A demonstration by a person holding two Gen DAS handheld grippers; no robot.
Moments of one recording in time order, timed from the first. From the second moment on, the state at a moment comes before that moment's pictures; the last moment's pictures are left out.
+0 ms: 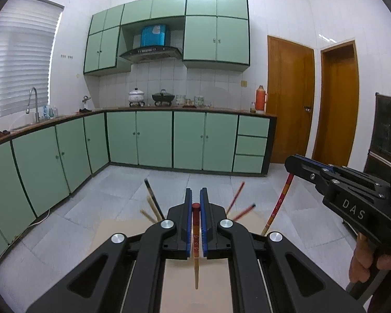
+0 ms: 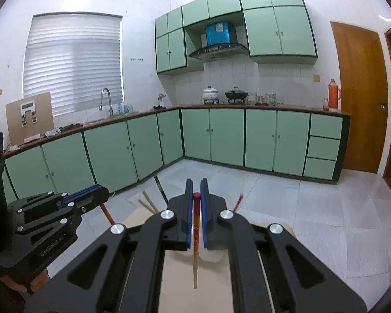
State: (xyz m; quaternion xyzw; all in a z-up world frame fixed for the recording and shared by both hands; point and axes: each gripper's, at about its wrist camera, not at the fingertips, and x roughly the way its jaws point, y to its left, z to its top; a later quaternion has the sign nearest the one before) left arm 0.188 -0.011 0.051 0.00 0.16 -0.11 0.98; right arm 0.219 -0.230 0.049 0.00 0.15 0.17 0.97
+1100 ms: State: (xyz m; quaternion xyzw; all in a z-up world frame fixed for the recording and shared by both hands) left arm 0.373 -0.006 0.016 -0.02 0.15 -0.08 0.99; right arm 0.384 -0.224 0.012 0.01 0.17 0.13 0.98
